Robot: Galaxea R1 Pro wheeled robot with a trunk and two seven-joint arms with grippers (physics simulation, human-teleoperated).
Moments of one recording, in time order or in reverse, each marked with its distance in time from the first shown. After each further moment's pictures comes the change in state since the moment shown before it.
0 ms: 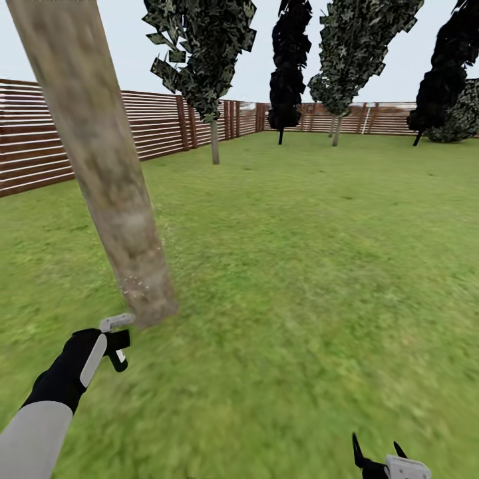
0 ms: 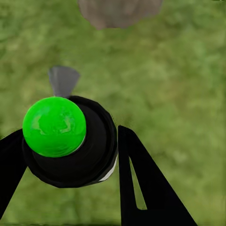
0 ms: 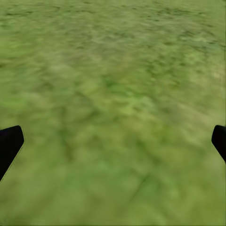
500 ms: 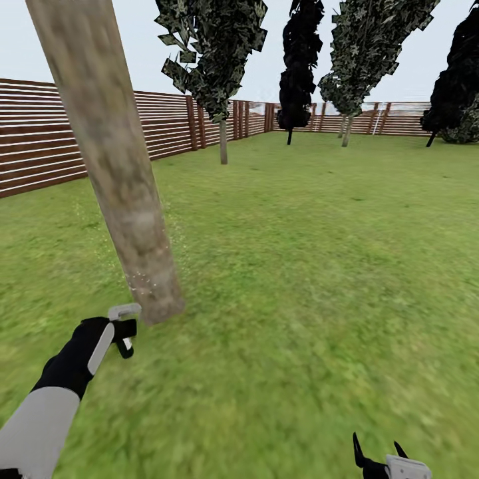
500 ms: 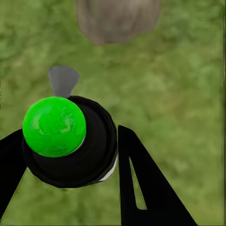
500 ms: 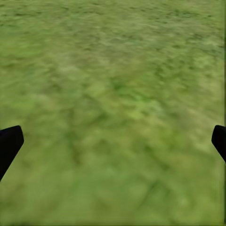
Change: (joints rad) left arm -0.058 -0.004 -0.062 0.011 -0.010 0.004 -0.009; right arm 0.000 -0.002 0.000 0.000 -0.001 0.001 -0.001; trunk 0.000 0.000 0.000
